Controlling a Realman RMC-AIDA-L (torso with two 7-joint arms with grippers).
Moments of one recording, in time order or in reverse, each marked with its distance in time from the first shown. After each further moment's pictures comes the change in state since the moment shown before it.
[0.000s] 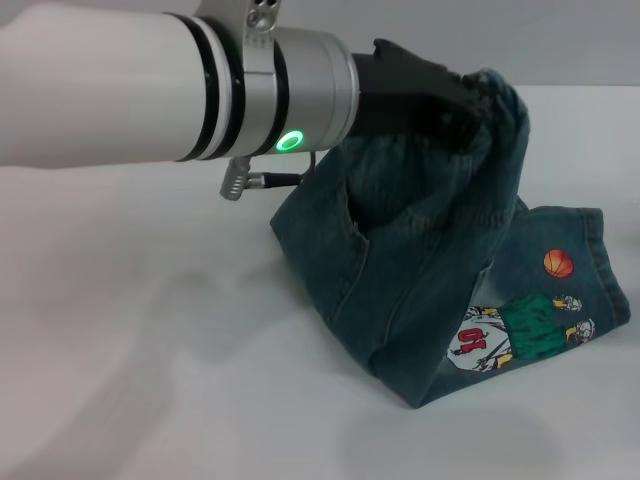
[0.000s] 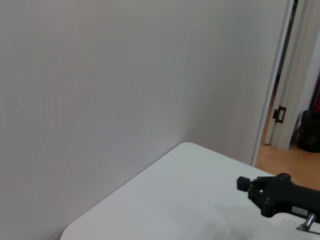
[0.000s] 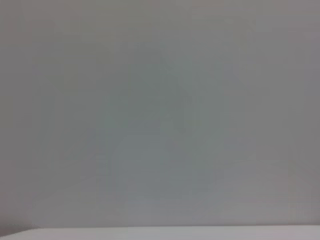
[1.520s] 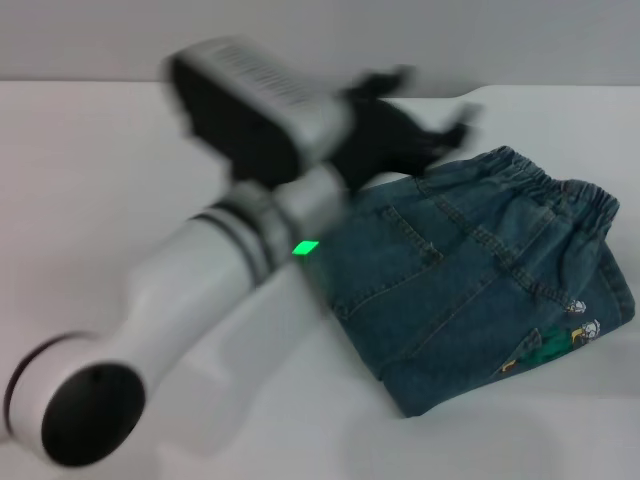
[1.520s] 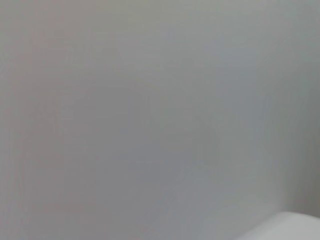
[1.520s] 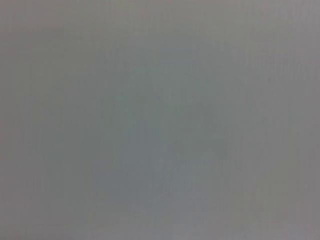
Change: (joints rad) left arm 0.086 0.002 0.451 0.565 -0.079 1.136 0.168; right arm -0.101 0.005 -0.043 0.012 -0.073 0.246 0.008
